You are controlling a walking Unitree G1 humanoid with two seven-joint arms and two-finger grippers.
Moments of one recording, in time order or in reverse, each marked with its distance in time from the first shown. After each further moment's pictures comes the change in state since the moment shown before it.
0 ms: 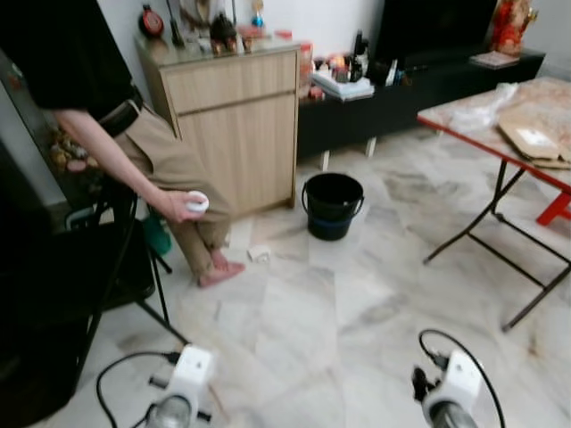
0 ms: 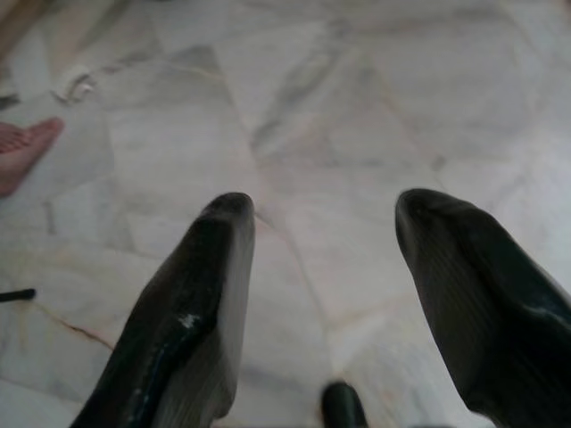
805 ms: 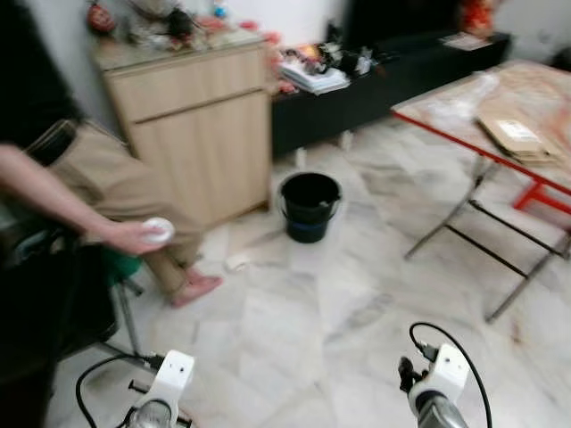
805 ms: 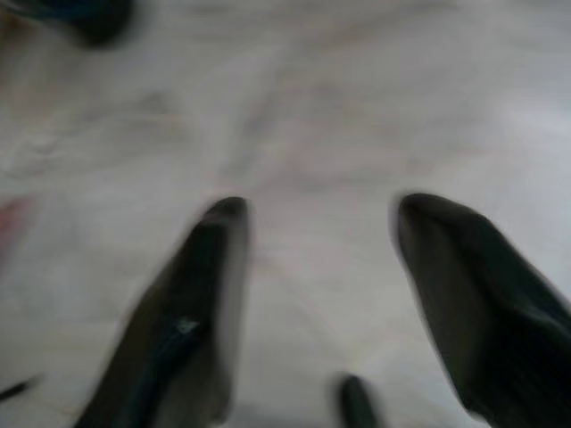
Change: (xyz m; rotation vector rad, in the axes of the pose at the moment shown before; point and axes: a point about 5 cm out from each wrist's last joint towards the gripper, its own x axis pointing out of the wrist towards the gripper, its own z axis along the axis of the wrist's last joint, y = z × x) left arm 0.000 0.003 0.001 0.011 0.003 0.005; right arm -0.002 -0.004 -0.005 0.029 0.014 -0.017
